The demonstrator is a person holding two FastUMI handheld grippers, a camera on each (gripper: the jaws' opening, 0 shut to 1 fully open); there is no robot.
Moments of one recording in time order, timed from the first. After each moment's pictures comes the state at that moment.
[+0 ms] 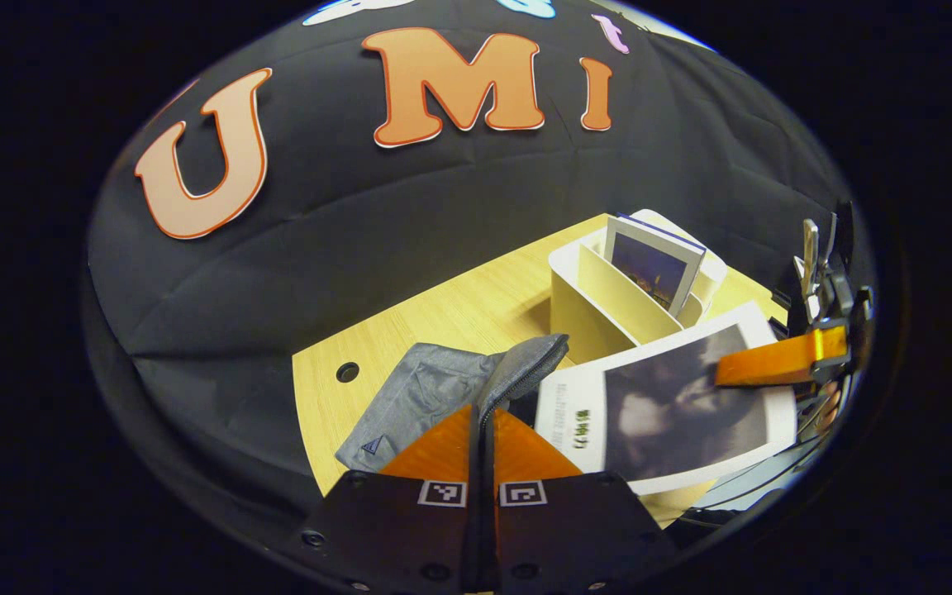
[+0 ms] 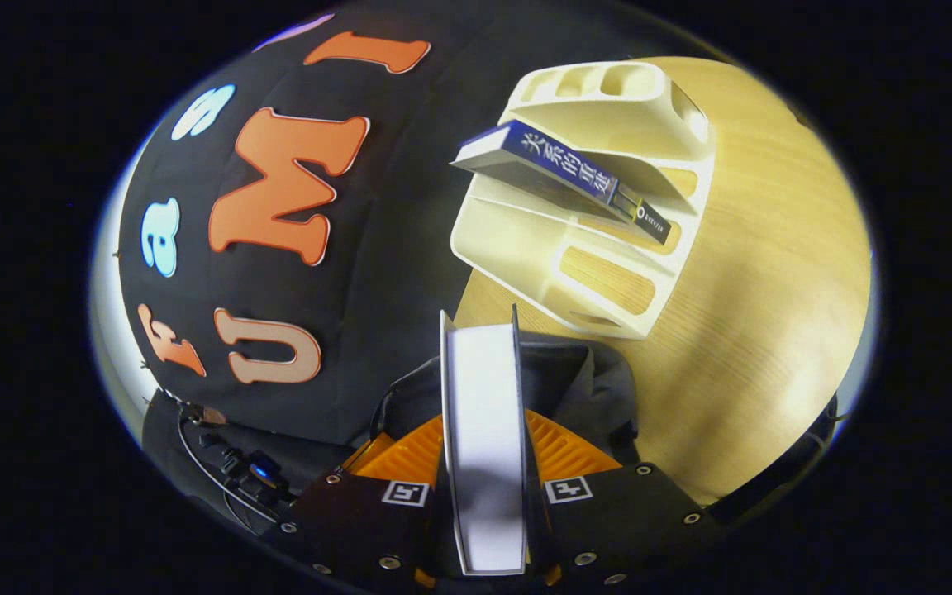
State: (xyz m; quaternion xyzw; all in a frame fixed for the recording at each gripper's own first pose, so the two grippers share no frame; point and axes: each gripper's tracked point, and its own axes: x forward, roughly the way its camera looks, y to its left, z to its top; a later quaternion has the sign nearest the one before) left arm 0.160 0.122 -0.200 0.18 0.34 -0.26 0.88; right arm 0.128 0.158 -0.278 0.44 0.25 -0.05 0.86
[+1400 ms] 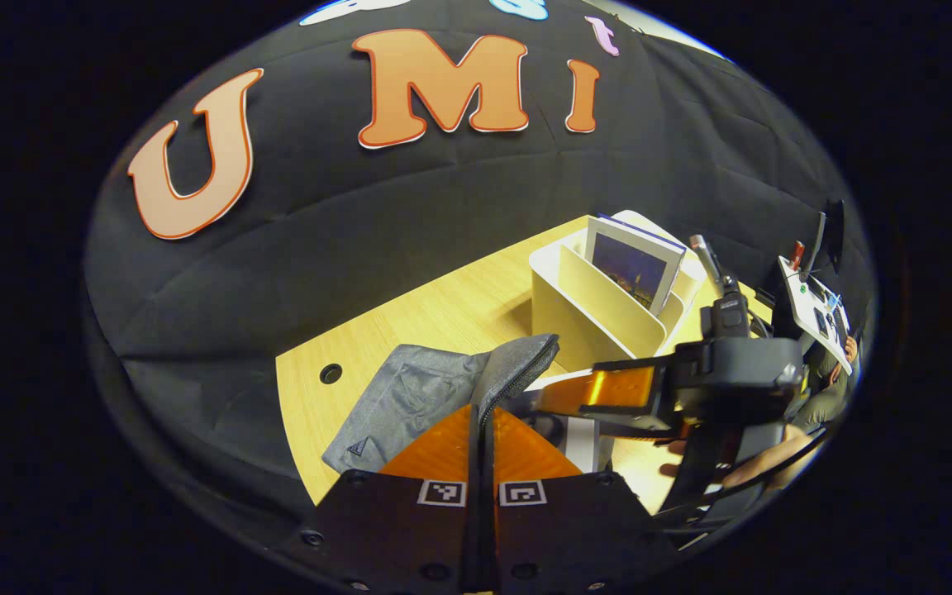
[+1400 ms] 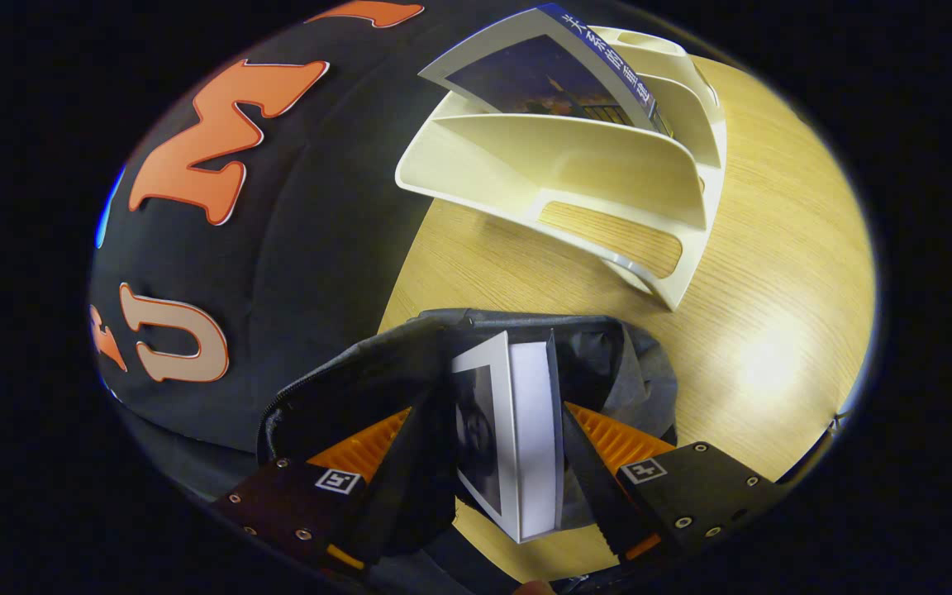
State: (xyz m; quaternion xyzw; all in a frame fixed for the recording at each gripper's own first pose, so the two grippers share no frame) left arm 0.160 0.126 -0.200 0.16 0.34 -0.28 0.88; right arm 0.197 0.177 -0.349 0.37 0.32 -0.15 0.86
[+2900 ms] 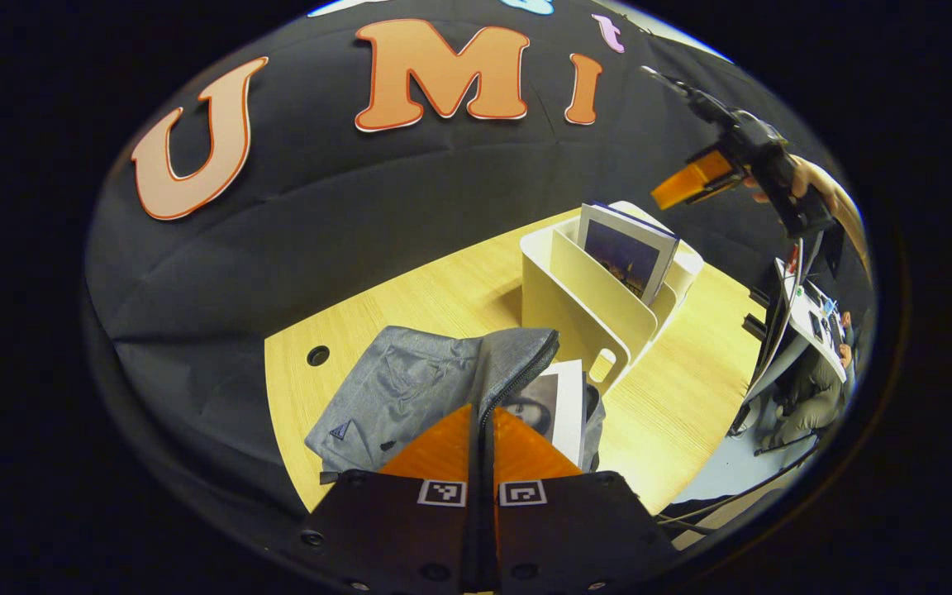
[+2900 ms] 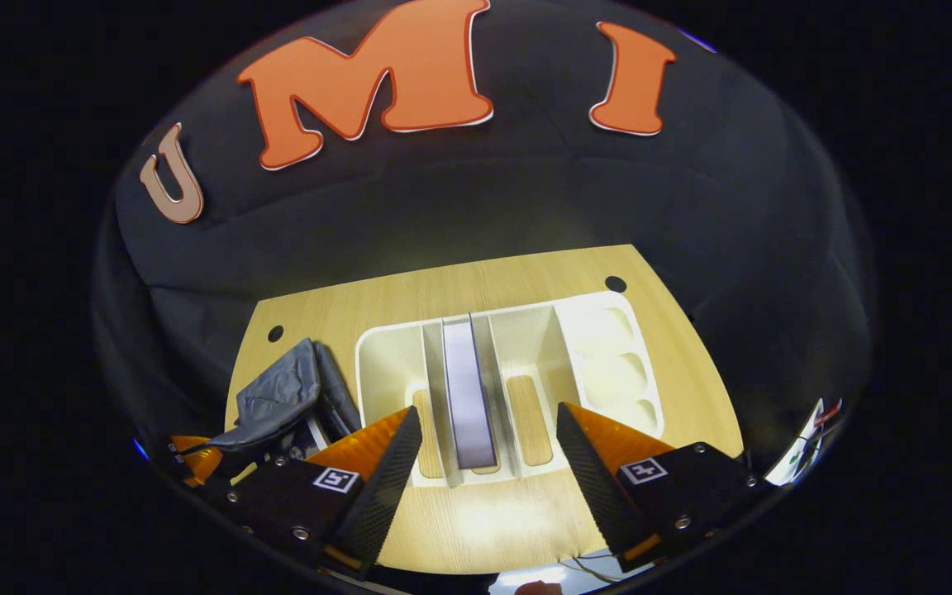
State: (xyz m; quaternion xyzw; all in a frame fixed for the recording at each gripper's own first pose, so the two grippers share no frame) left arm 0.136 0.117 -0.218 0.15 0.37 -0.29 0.87; right arm 0.251 -0.013 -0.126 -0.11 0.38 -0.14 0.91
